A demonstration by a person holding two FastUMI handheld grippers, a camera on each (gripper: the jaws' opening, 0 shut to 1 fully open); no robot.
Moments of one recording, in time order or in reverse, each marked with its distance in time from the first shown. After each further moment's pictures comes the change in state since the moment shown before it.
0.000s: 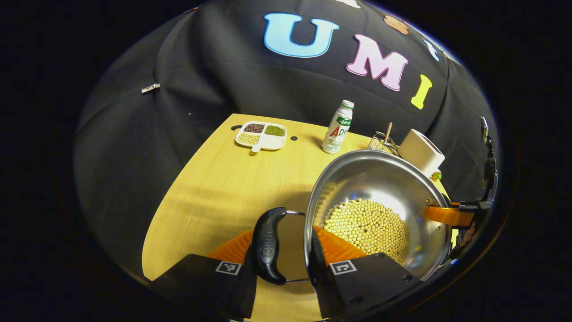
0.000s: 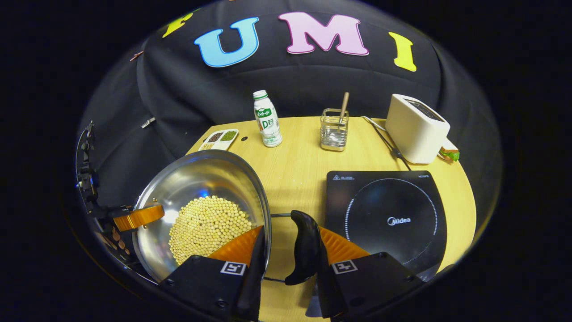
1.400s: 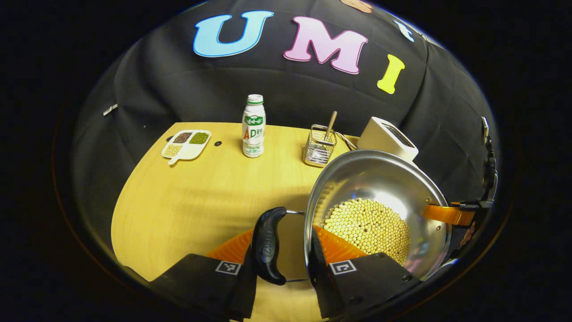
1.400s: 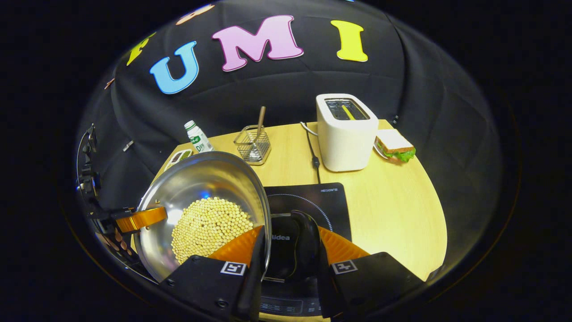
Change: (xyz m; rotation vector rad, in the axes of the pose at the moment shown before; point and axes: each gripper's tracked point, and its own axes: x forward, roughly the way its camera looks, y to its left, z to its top) left arm 0.054 -0.232 0.024 0.074 0.048 -0.076; right arm -0.042 -0.227 0.041 0.092 0.008 -0.070
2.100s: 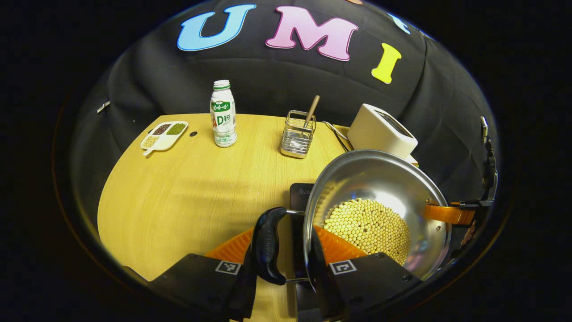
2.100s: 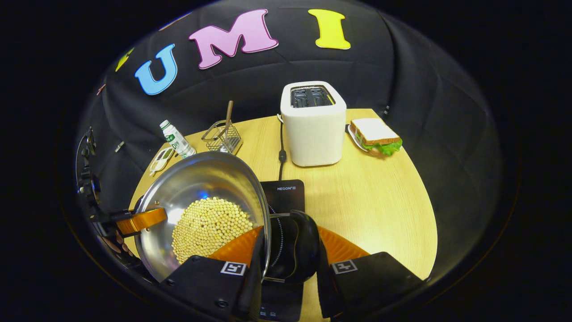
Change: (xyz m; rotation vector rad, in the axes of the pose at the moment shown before) left arm 0.050 -0.065 -0.021 -0.016 0.030 0.004; right arm 0.027 -0.080 -0.007 0.014 0.048 -0.011
